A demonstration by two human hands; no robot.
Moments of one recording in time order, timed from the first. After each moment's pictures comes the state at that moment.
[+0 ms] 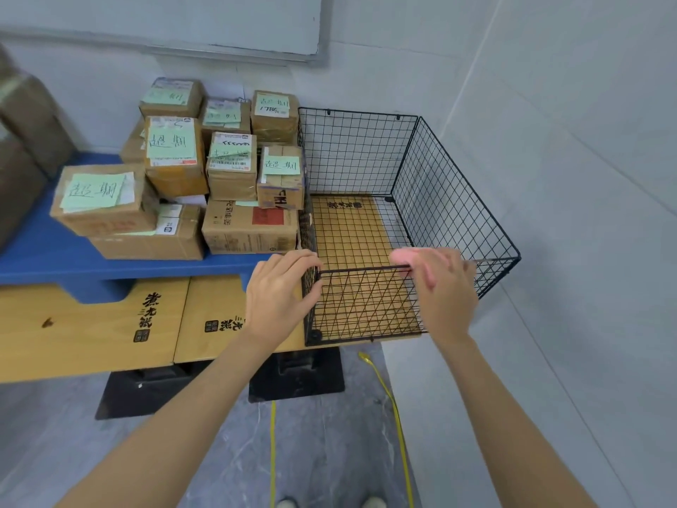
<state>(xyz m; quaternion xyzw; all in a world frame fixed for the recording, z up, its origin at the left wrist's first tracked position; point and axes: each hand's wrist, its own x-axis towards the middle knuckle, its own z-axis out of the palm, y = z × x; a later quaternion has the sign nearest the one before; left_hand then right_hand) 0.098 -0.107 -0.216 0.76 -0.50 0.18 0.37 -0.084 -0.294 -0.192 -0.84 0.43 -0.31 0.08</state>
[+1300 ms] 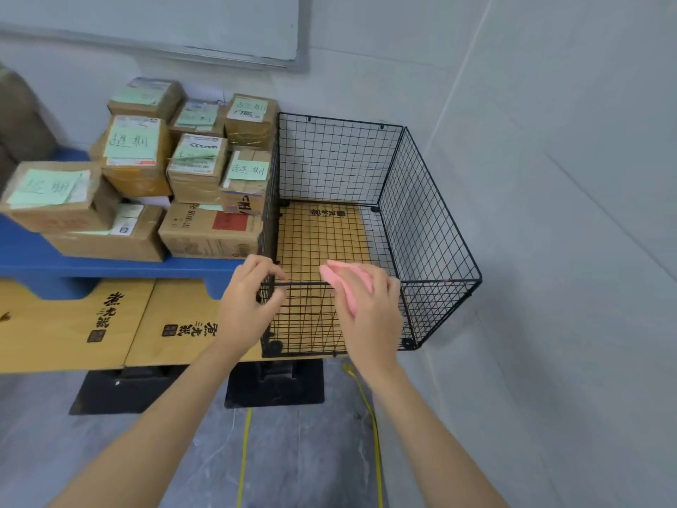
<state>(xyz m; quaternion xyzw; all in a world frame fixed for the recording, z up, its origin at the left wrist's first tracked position) 0.065 -0.153 -0.214 0.79 -0.39 0.02 0.47 -0.079 -0.280 -0.194 -0.88 0.28 -0.36 0.11</state>
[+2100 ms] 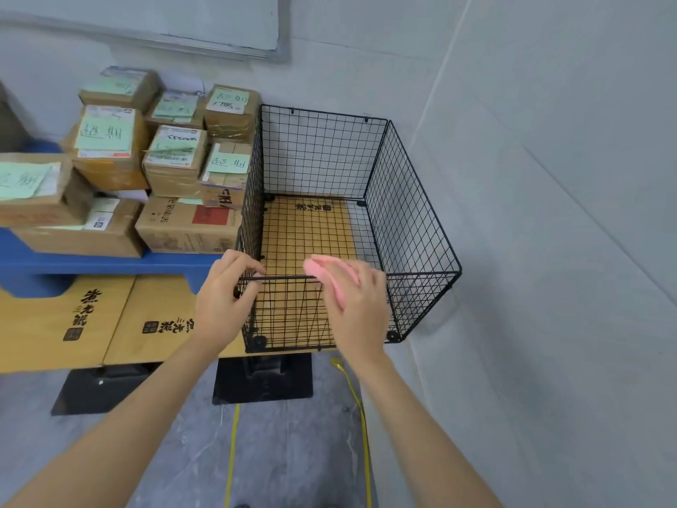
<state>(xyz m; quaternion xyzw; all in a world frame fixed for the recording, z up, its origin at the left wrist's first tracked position) 0.064 -0.151 -0.214 0.79 -0.39 0.03 0.47 -0.084 -0.290 -0.198 -0.88 0.26 -0.38 0.12</state>
